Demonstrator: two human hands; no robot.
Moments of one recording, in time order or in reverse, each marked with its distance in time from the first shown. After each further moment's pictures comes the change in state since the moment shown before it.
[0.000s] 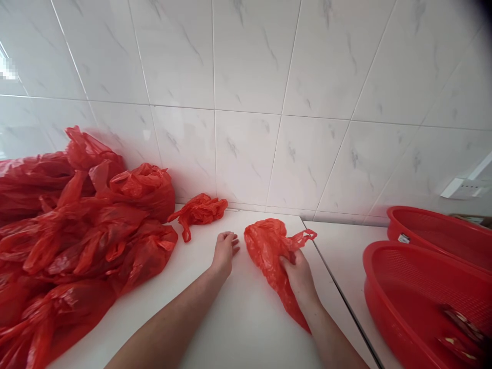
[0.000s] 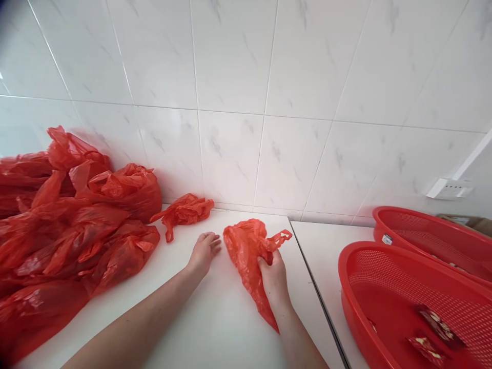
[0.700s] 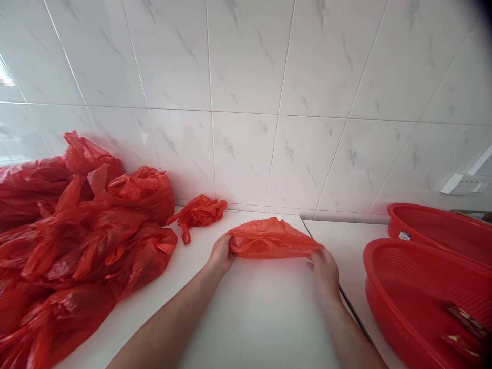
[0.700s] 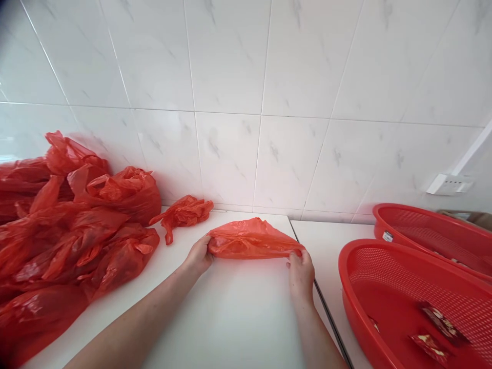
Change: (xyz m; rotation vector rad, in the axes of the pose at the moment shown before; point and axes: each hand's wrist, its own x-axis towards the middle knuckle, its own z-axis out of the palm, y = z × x) left_hand 0.023 -0.003 -0.012 0.205 -0.084 0.039; right_hand 0.034 0.023 -0.056 0.009 0.417 -0.074
